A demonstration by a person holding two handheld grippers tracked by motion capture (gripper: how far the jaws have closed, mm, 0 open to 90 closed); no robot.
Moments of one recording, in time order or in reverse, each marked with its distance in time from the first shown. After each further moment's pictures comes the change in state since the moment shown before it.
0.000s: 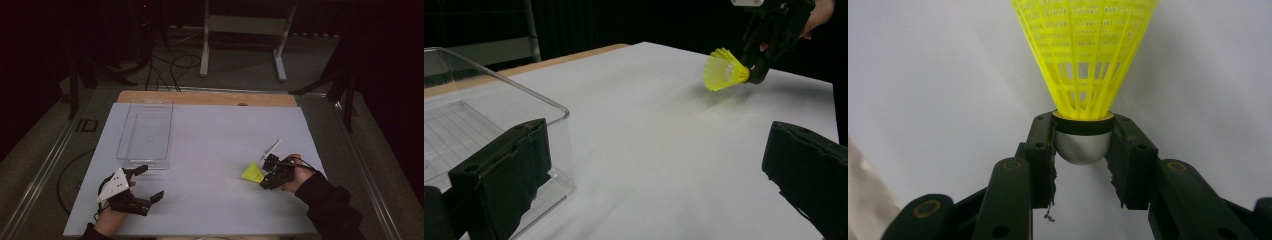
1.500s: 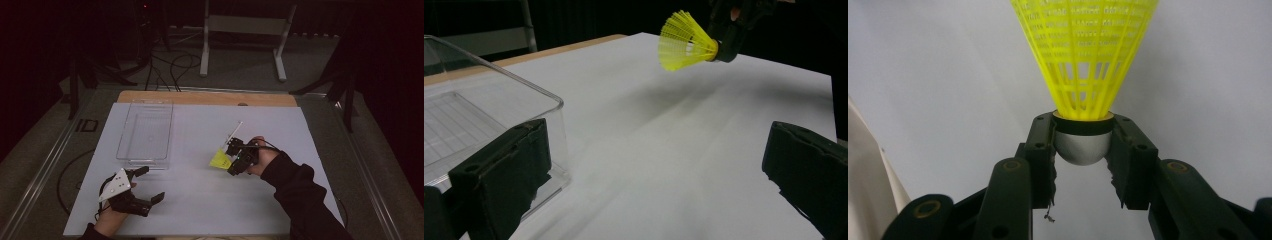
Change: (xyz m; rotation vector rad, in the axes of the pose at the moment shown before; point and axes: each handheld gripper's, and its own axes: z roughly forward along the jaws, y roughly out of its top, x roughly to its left) left arm -0.001 -0.001 0.002 0.032 -0.008 -0.005; right arm 0.038 0.104 -0.011 -0.015 0.021 -0.097
